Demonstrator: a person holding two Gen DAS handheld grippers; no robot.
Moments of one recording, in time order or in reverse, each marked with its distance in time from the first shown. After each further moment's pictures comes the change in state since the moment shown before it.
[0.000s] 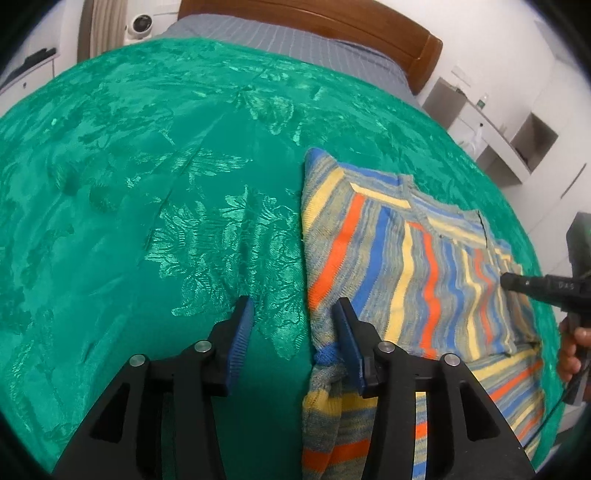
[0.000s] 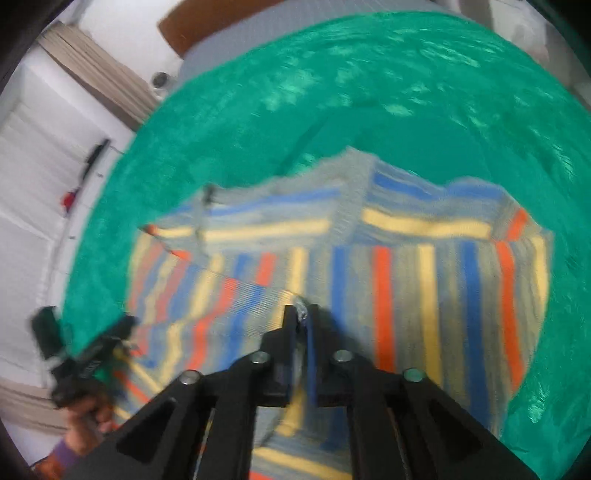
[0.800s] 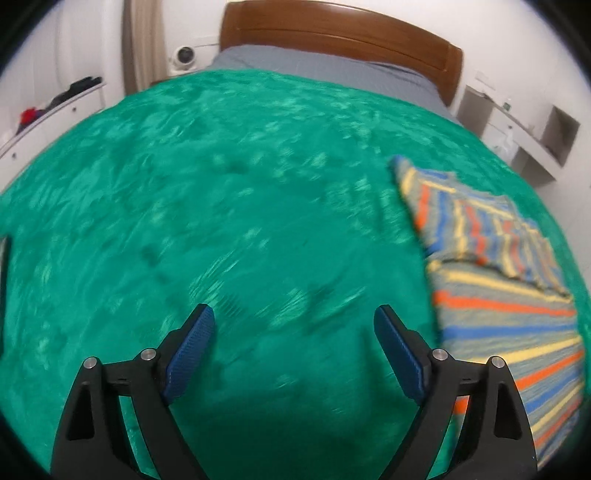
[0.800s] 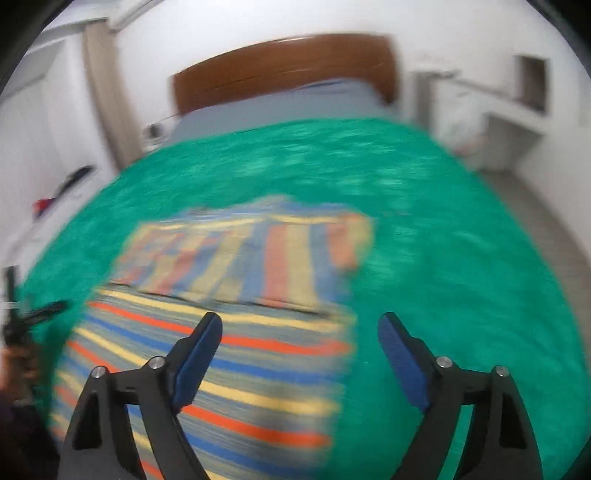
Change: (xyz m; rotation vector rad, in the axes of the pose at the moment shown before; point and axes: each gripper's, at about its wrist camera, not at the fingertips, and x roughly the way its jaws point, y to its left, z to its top) left arm -0.087 0.070 -0.065 0.019 -0.108 0.219; right arm -0.133 -0.016 -0.178 -0.102 -0.422 -0.280
